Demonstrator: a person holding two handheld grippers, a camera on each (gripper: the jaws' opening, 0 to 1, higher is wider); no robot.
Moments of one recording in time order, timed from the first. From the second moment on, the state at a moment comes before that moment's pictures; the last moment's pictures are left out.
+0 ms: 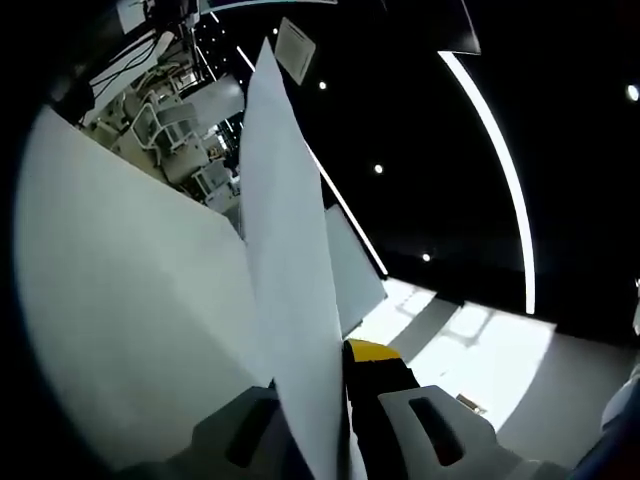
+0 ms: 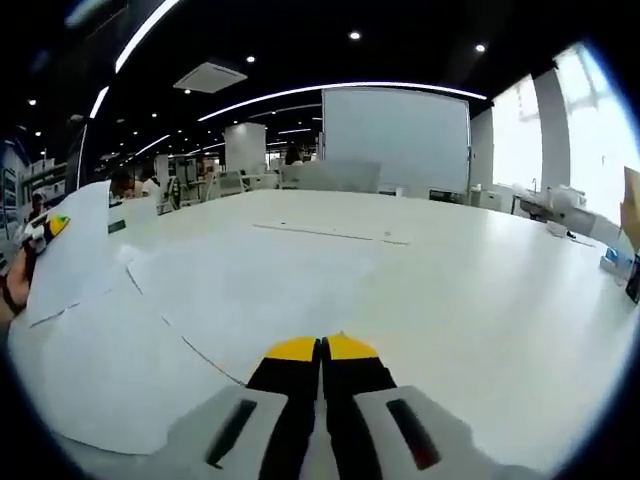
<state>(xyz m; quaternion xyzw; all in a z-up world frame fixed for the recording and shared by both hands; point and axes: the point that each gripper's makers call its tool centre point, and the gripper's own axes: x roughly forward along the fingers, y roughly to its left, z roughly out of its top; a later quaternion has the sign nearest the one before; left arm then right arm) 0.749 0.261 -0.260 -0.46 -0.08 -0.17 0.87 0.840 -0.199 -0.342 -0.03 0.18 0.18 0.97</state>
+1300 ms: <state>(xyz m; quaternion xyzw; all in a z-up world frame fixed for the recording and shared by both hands) 0.749 0.262 -0.261 -0.46 -0.08 -0.17 0.87 0.821 -0.207 -0.254 -0.11 -0.01 0.13 0.99</state>
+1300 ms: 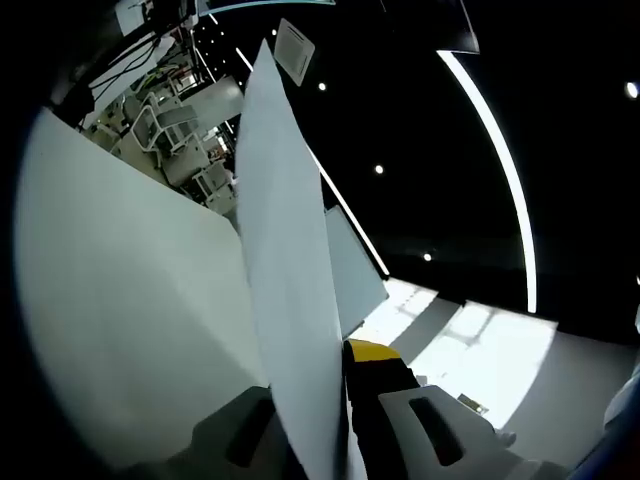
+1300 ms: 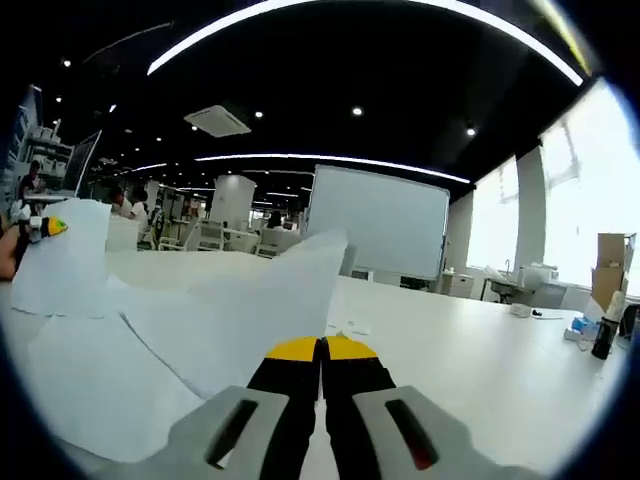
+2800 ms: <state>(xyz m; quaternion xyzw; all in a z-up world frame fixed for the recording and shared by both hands) 0.749 0.261 -0.261 -0.46 -0.08 -0.17 0.87 0.788 -0.187 -0.179 -0.22 -0.15 0.12 0.96</state>
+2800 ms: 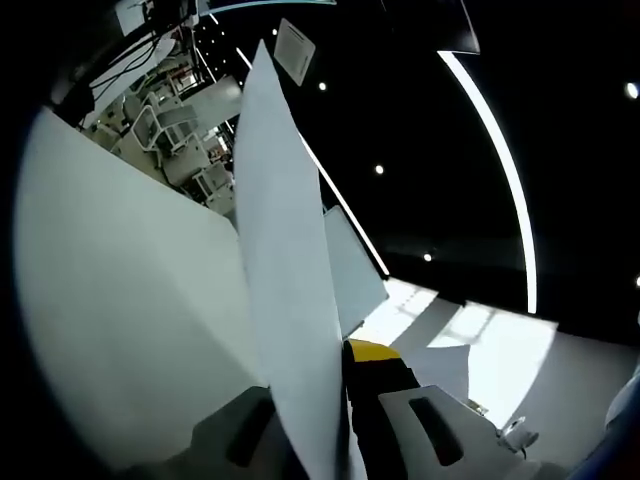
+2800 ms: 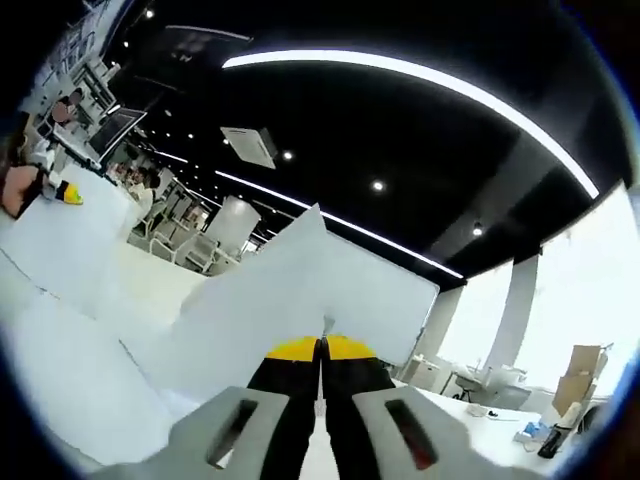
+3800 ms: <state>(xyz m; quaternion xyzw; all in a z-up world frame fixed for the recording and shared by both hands) 0.749 0.261 -0.261 -0.46 -0.08 -0.17 0.87 0.773 -0.184 -0.140 -0.15 -0.19 0.13 0.96</state>
